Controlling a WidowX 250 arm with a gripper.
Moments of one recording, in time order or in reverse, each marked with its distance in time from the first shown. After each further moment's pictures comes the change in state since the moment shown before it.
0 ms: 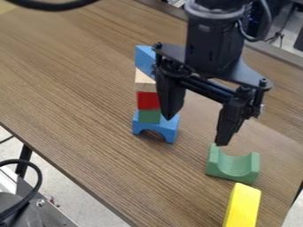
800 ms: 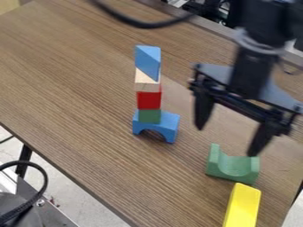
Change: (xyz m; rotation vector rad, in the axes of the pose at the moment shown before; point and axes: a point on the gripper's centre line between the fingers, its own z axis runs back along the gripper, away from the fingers) arm 0.033 -0.035 -0.039 0.140 0.021 0.055
